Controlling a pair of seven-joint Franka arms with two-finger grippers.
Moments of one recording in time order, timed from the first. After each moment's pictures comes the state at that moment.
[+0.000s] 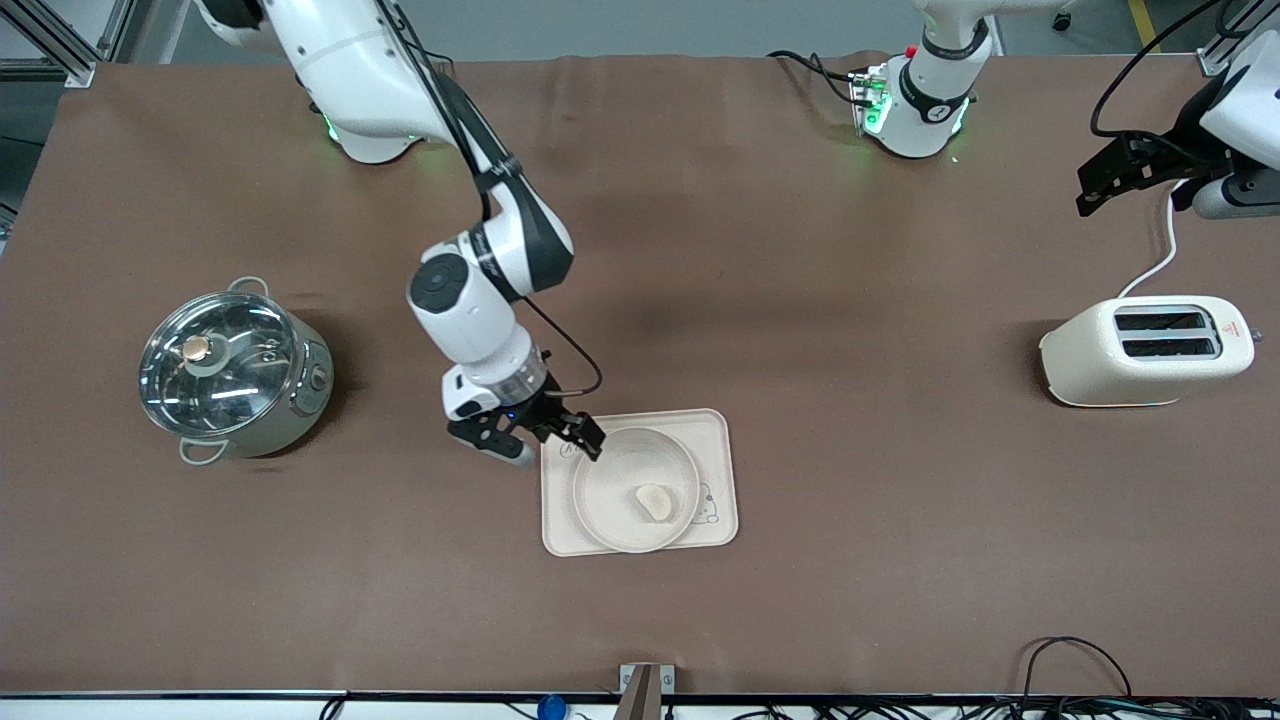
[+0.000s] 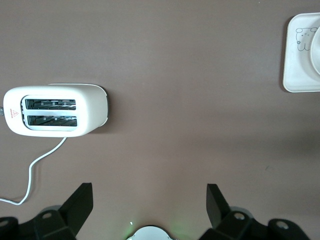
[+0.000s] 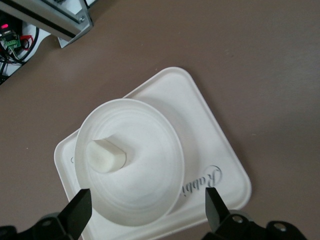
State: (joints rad) left arm 0.03 -0.12 -0.13 -1.62 0.01 1.47 -0.12; right arm 0.67 0.56 -0.17 -1.63 0.33 2.55 0.76
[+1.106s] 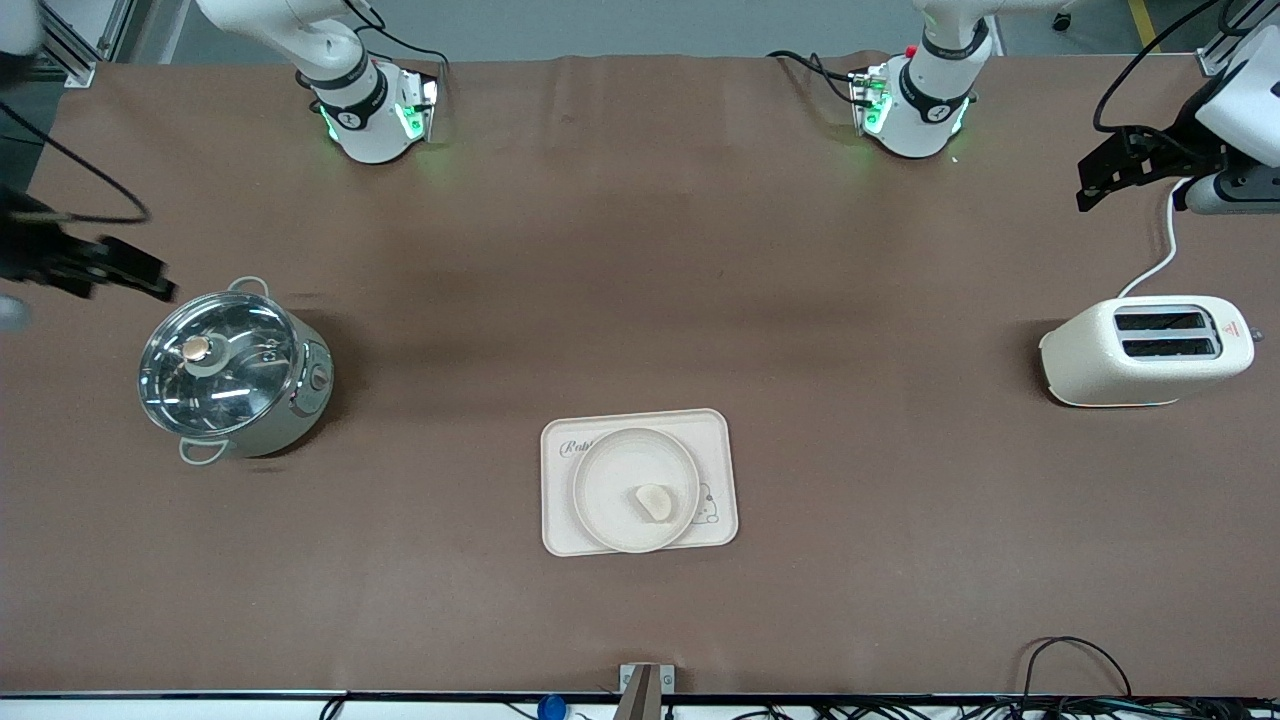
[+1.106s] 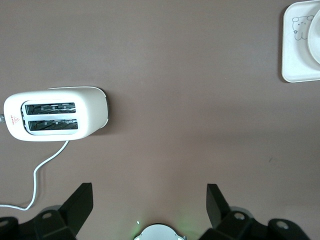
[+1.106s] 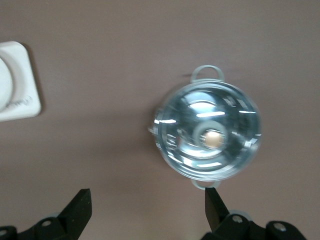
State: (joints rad) left arm 0.03 -0.12 -0.12 -1.61 0.01 1.46 -0.06; right arm 0.20 0.05 -0.30 -1.50 0.05 1.49 -0.04
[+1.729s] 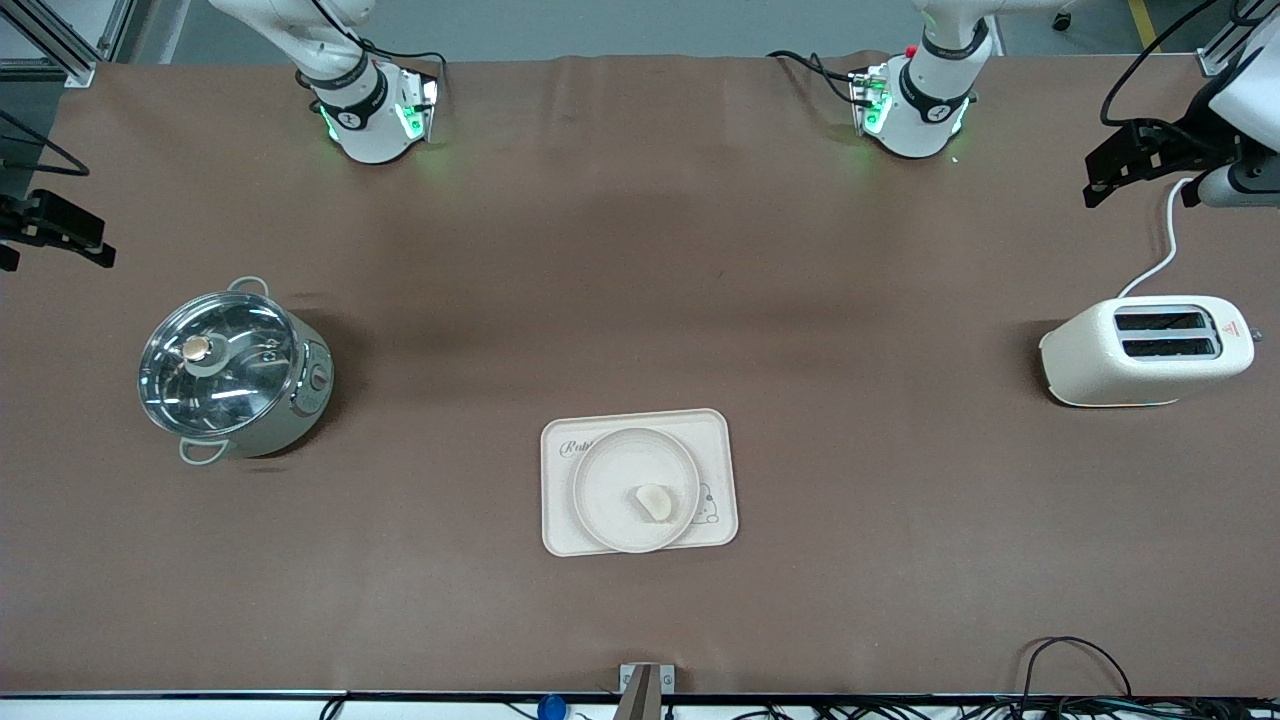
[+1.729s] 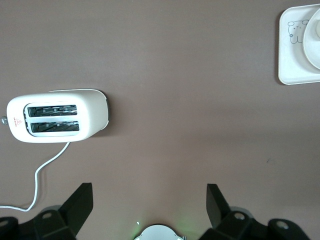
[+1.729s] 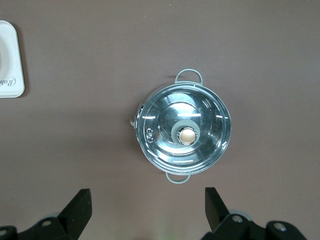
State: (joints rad) left arm 0.03 -0.11 -0.13 -1.57 0.01 1.44 -0.06; right arm -0.14 0.04 0.08 -1.45 -0.03 1.45 -0.11
